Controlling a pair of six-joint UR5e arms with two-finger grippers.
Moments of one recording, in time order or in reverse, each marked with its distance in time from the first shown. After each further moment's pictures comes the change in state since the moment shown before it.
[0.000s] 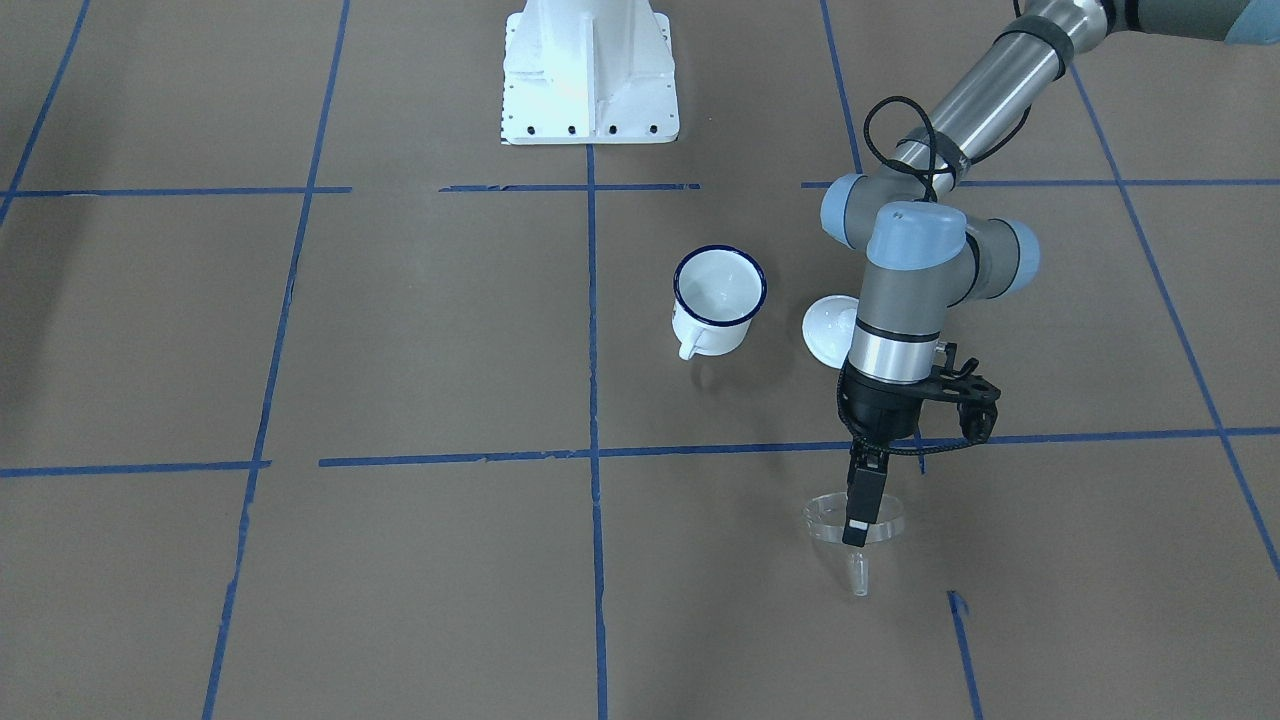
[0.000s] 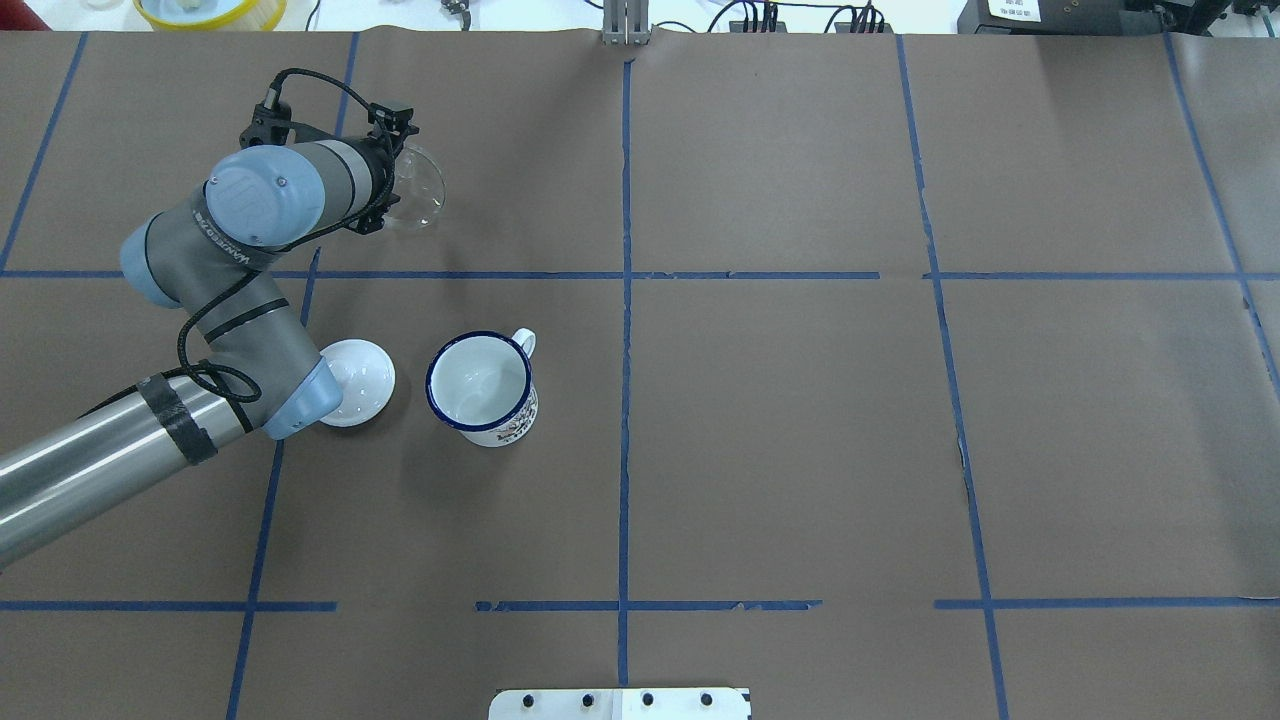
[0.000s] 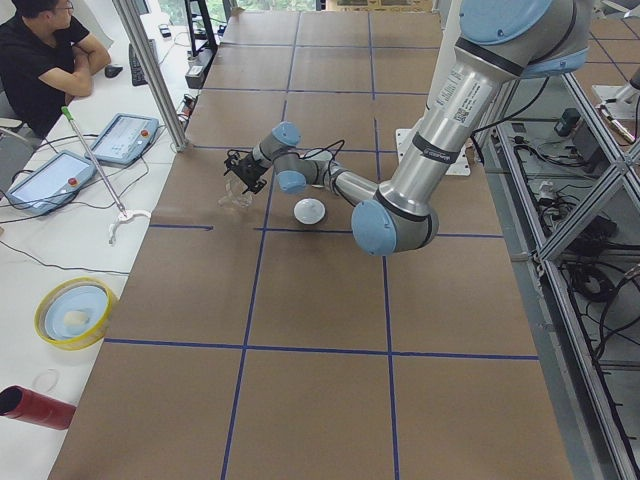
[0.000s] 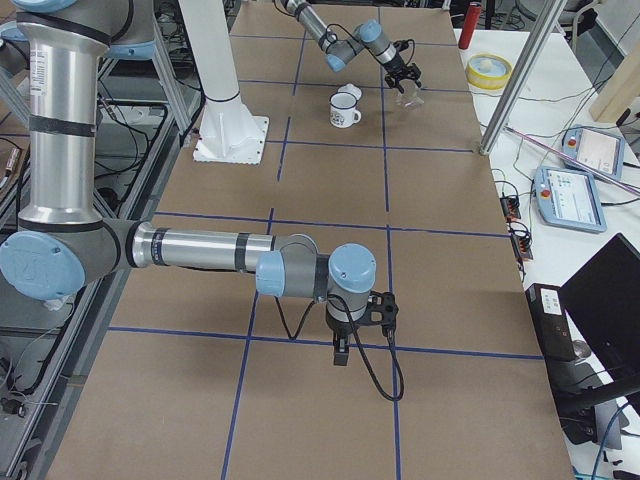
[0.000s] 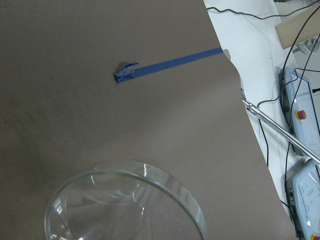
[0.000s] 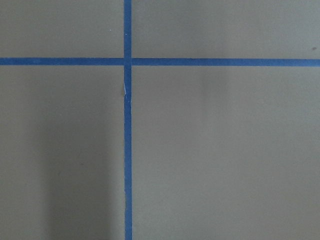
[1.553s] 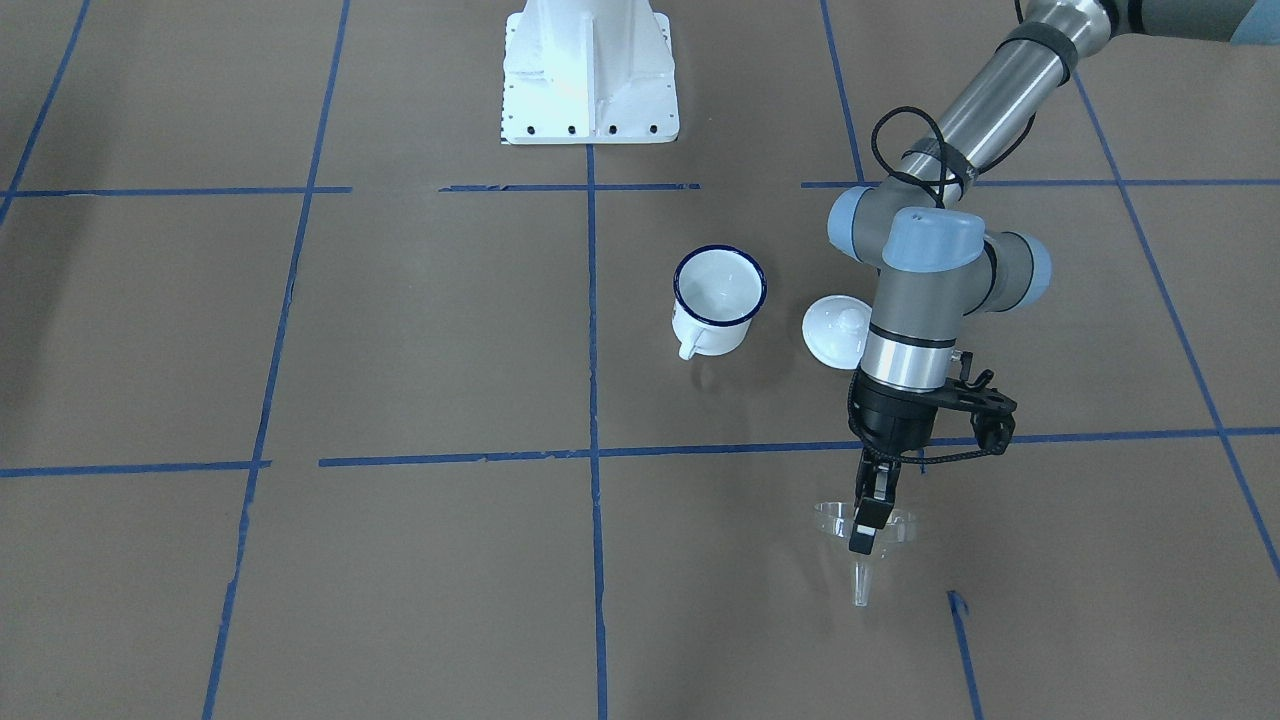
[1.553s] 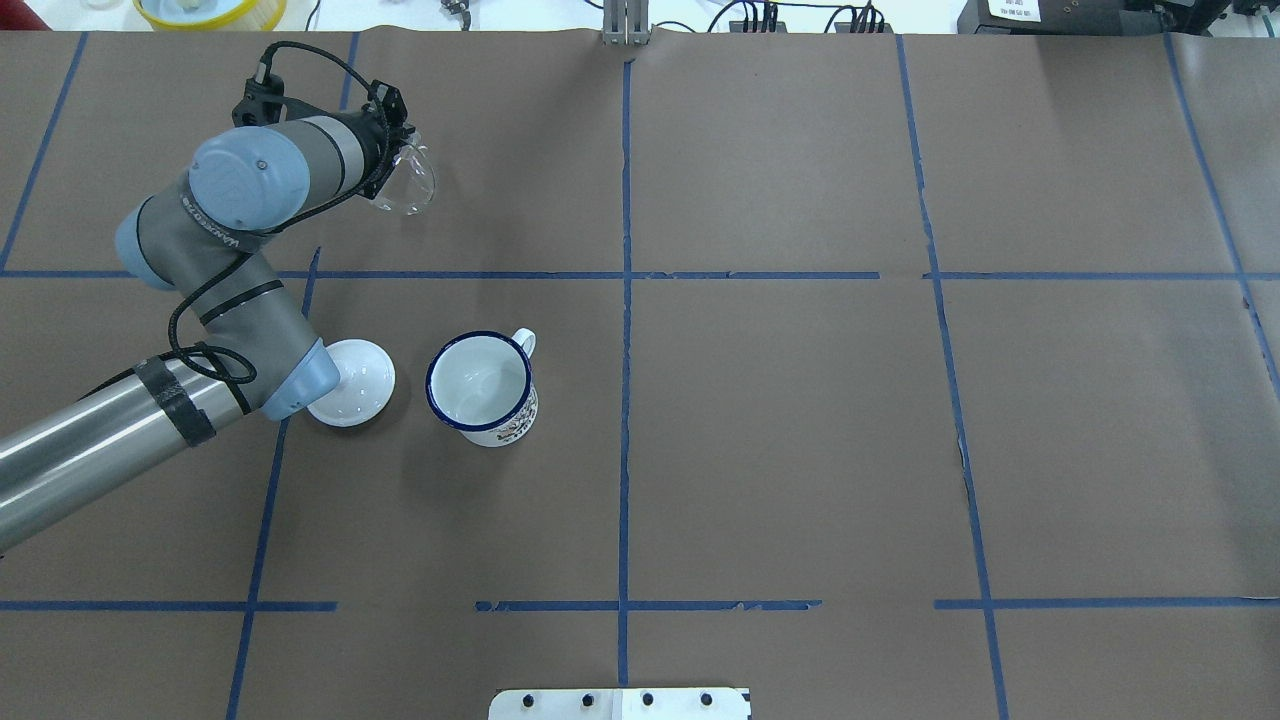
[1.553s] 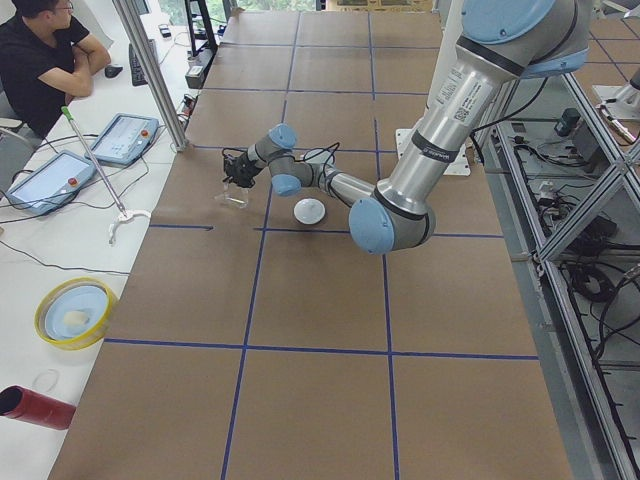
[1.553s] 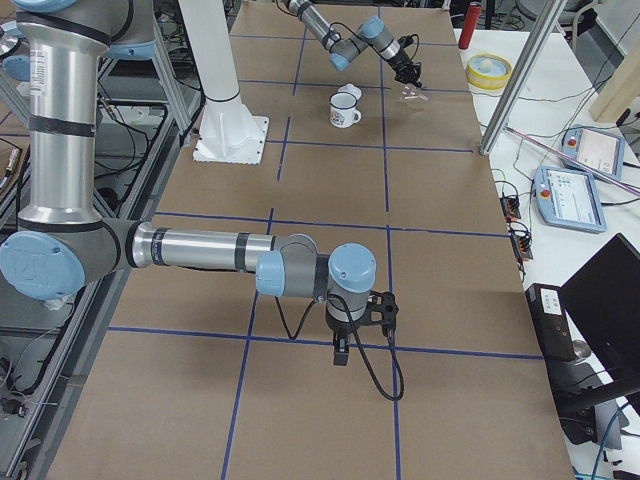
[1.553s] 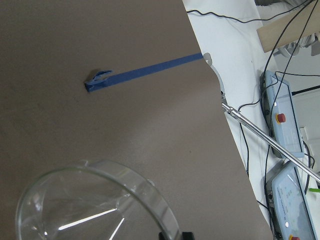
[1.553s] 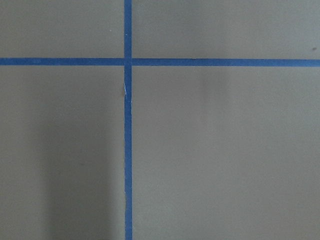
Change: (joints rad) left arm -0.032 -0.014 -0.012 -0.062 0.008 0.024; right arm 0.000 0.000 0.001 0.000 0.000 0.000
